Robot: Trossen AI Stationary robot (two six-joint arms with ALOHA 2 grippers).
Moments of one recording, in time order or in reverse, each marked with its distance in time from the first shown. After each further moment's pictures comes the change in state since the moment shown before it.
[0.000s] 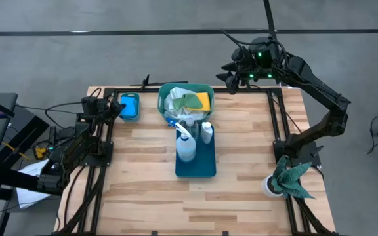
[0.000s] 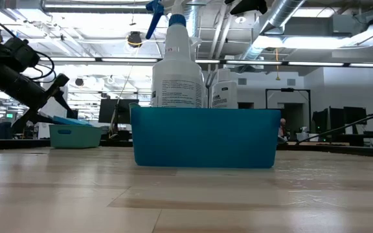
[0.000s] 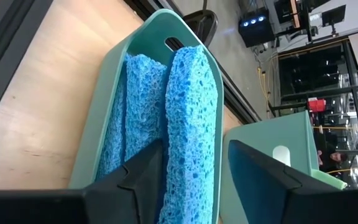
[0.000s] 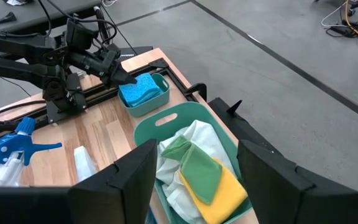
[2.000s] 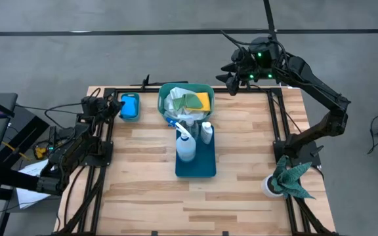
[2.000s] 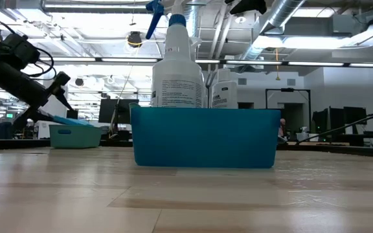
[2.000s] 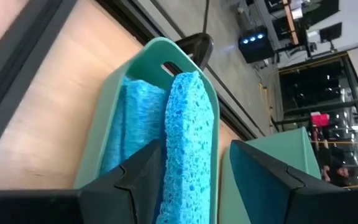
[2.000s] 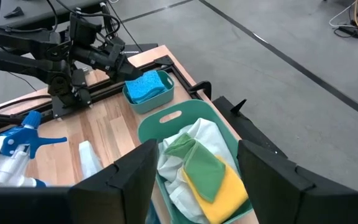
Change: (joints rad) left arm -0.032 -0.042 0.000 0.019 -0.092 -0.029; right arm 0.000 0.000 0.000 -0.008 -0.024 -0.017
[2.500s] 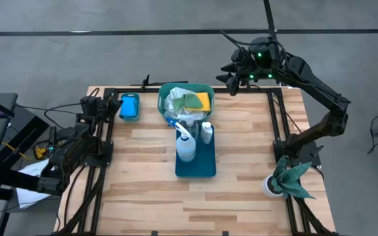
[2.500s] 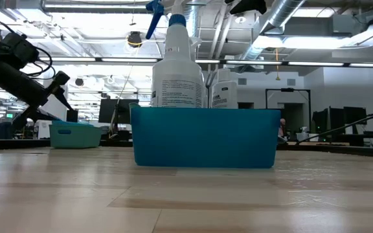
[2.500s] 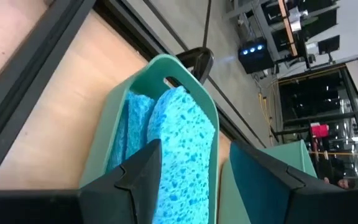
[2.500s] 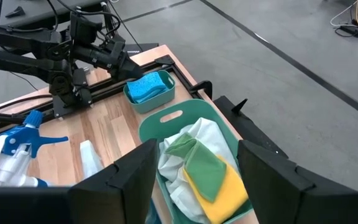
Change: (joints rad) left arm 0.012 0.000 0.000 0.020 -0.025 -0.015; right arm 0.000 0.000 0.000 -0.002 -0.003 0.001
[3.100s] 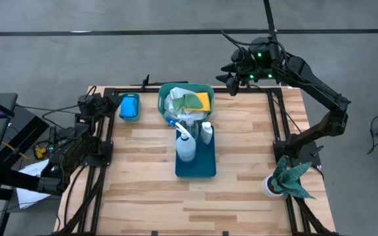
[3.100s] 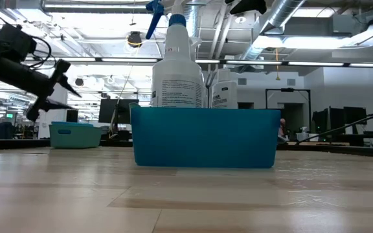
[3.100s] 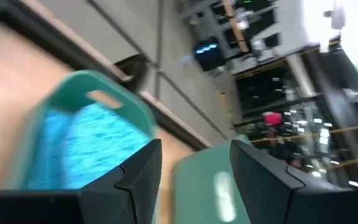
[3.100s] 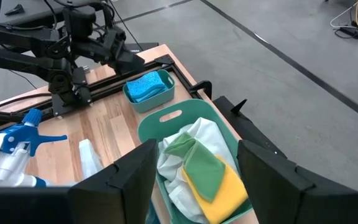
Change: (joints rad) left arm 0.005 0.000 0.000 0.176 0.114 -0.044; right arm 0.000 0.000 0.000 -0.001 0.000 -0.010
